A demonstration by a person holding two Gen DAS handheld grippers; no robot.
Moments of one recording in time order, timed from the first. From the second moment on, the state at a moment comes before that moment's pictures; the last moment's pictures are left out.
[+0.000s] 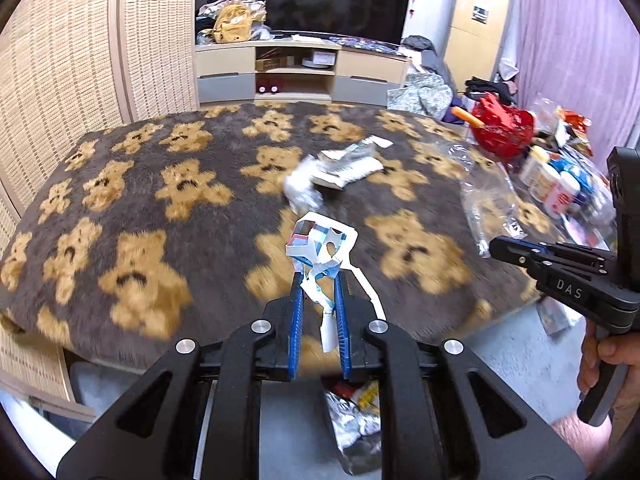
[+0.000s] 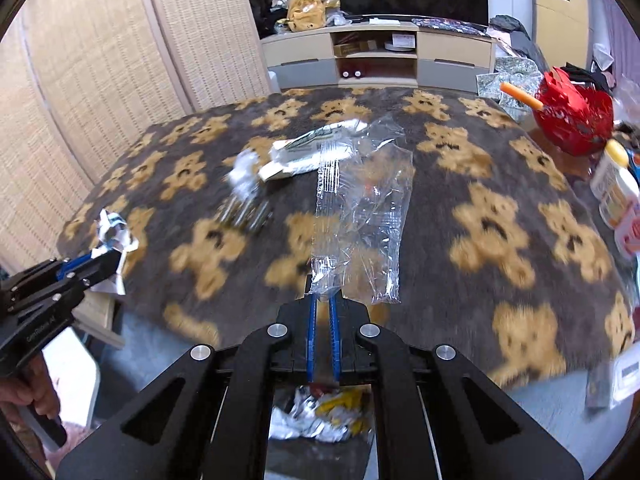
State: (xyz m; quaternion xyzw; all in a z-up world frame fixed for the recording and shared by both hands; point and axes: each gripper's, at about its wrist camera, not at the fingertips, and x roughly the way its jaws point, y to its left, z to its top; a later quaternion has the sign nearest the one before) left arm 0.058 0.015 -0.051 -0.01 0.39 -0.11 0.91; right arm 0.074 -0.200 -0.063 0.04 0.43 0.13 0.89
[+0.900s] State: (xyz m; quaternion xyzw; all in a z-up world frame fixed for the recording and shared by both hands) left arm -0.022 -0.048 -0.208 0.00 0.52 -0.14 0.84; right arm -0.017 -0.198 -0.210 0.08 0.56 0.15 0.81
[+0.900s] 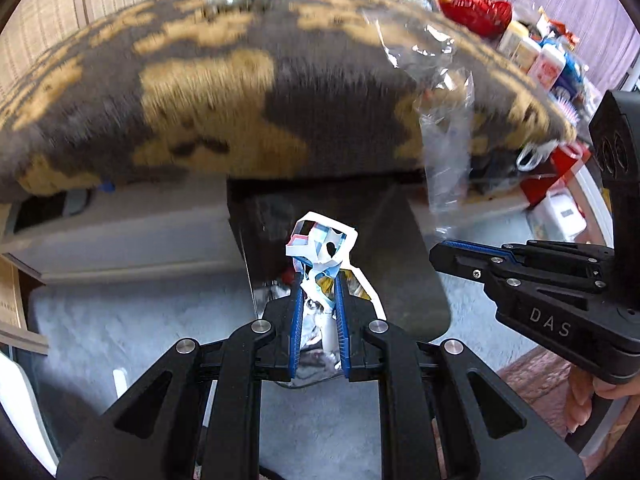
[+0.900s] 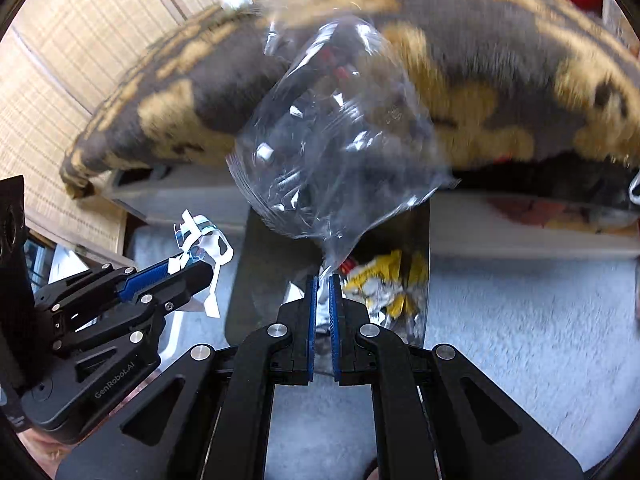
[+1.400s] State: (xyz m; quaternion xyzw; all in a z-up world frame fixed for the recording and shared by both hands) left arm -0.012 -0.059 -0.246 0.01 0.55 -0.16 0.82; right arm -0.004 -0.208 -0.231 0.09 0.57 0.11 0.81
